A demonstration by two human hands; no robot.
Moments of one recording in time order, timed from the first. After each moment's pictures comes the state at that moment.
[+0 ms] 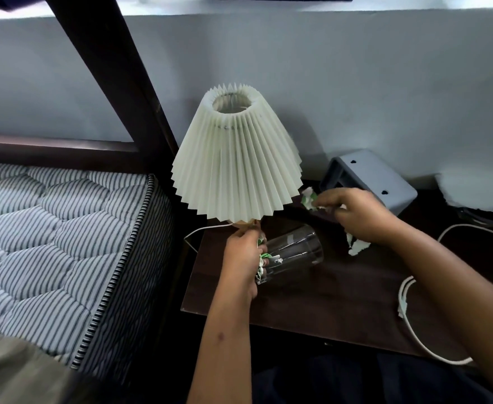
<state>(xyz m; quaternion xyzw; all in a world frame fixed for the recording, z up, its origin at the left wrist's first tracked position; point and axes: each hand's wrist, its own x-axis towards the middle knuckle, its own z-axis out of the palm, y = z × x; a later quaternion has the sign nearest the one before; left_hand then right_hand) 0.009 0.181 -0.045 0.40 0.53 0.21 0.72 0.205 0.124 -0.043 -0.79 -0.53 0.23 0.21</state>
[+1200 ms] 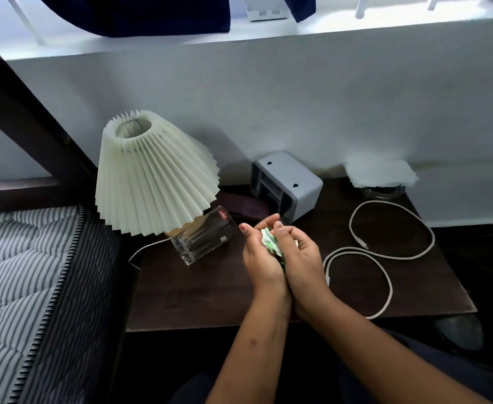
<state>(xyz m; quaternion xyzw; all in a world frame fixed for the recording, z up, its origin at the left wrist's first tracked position) 0.105 0.072 -0.044 0.30 0.40 0.37 0.78 0.119 0.036 -0.039 -0.62 -0.10 0.33 0.71</state>
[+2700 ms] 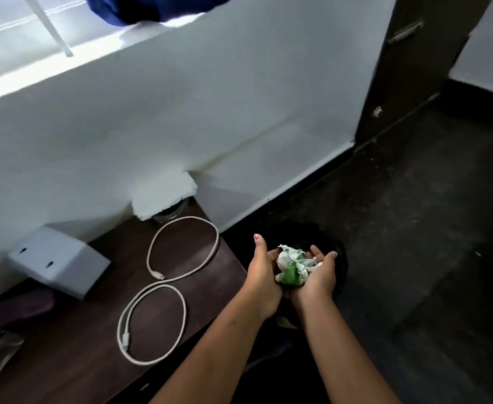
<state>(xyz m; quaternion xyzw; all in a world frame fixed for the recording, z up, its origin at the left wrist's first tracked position) 0.300 -0.204 -0.078 0.43 0.37 -0.16 0.81 0.322 -0.270 -0.113 -0.30 0.45 0.07 0.84</state>
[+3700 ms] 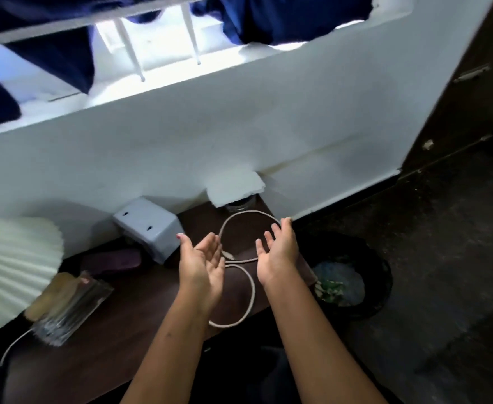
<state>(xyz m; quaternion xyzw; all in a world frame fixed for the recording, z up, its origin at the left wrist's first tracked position) 0.206 -0.018 -0.025 0.39 0.38 0.12 0.83 0.271 -0.105 -0.029 -0.38 0.27 0.18 0.86</state>
